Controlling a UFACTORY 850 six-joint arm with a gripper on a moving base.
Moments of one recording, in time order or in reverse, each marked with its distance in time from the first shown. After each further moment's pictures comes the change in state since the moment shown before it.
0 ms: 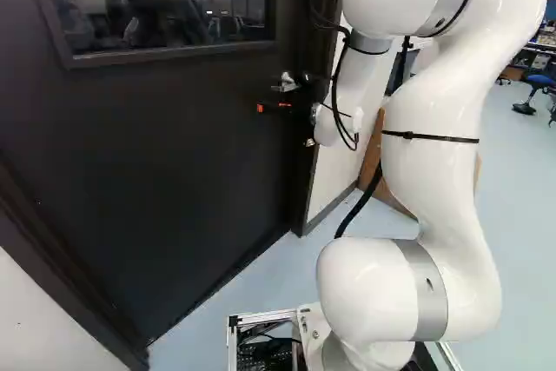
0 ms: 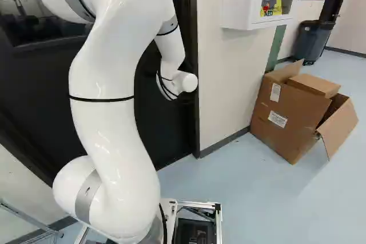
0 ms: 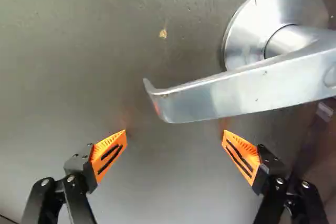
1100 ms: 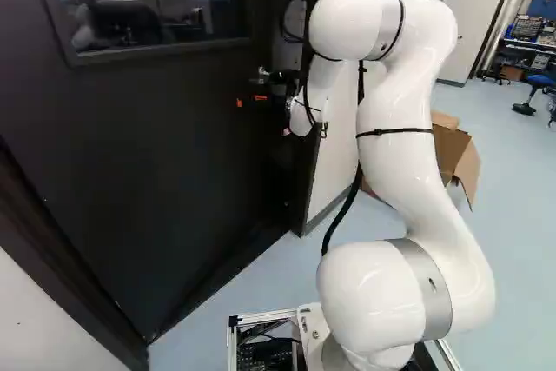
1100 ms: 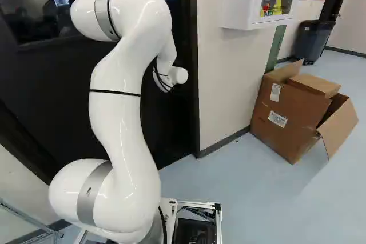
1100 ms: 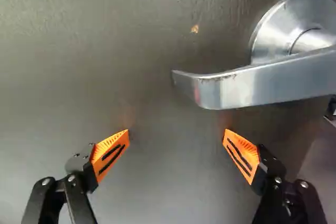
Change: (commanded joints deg) arm 8.4 -13.1 -18.2 0.0 0.0 0.0
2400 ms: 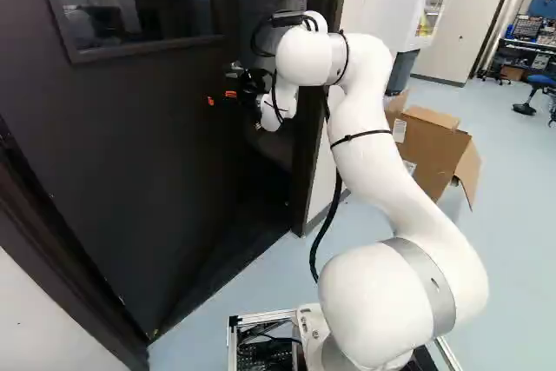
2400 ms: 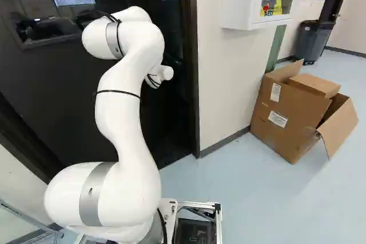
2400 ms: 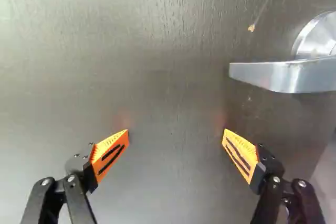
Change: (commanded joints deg) arm 8.7 -12.3 -18.3 0.0 0.0 0.0
